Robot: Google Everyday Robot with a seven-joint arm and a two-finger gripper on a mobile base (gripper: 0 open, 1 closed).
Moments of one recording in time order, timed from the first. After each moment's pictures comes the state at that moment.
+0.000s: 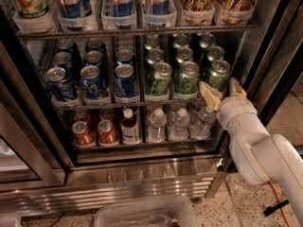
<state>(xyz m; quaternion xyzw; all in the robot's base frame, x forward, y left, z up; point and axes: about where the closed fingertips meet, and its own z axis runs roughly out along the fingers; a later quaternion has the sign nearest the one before) 0.619 -0.231 0.826 -0.06 0.69 0.04 0.72</state>
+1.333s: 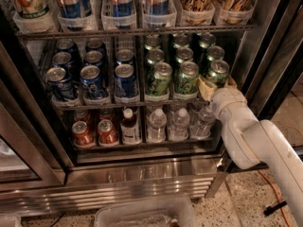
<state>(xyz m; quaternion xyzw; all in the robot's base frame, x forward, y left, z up) 0.659 -0.218 0.820 -0.06 0.70 0.05 0.71</state>
